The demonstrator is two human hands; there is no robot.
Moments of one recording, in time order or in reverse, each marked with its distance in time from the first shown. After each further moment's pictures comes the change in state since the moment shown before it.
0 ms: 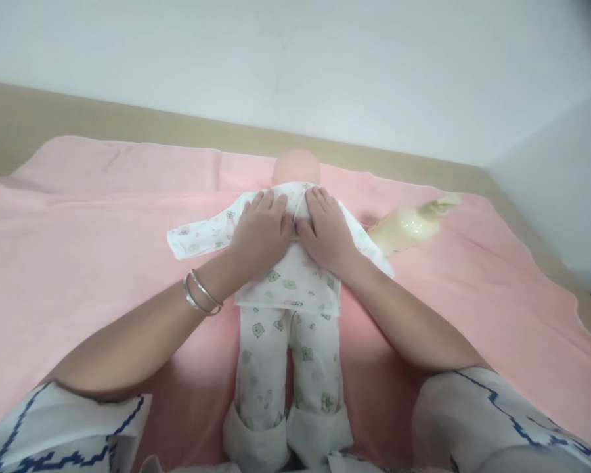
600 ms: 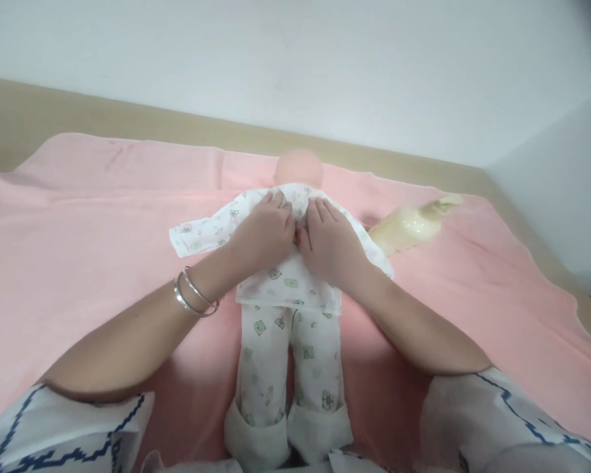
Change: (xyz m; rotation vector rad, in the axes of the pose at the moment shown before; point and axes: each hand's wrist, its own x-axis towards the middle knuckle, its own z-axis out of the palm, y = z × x) left_hand 0.002 -0.006 -0.010 0.136 -0.070 0.277; right_hand -0.022 -0.021 -0.018 -0.222 -0.078 -0.062
